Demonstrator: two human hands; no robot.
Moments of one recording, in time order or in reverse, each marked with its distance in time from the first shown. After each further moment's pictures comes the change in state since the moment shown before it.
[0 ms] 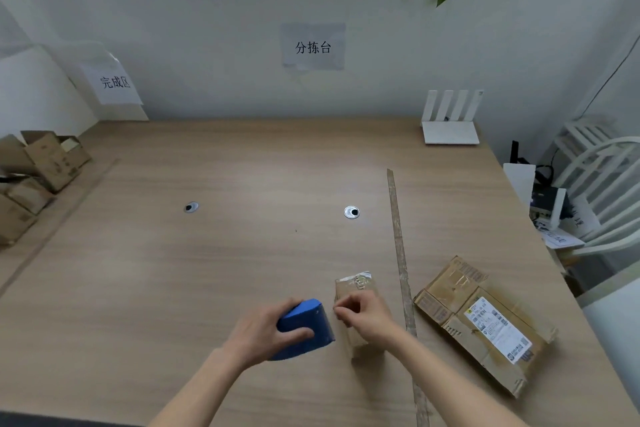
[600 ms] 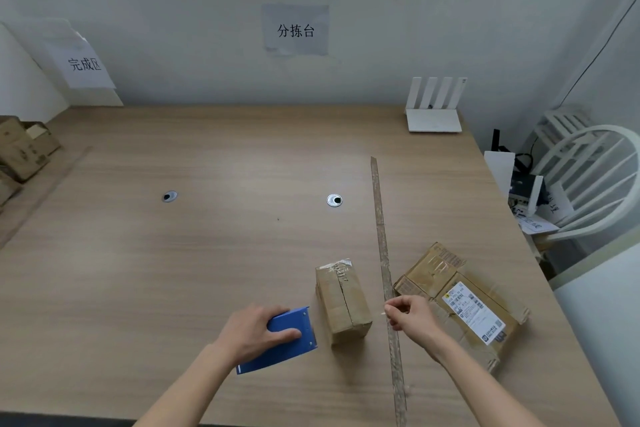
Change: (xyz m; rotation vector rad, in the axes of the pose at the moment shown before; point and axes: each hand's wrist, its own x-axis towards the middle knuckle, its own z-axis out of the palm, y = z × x) left_hand 0.009 0.003 0.036 0.115 -0.114 -0.081; right_hand -0.030 0.106 -0.071 0.094 0.206 0.287
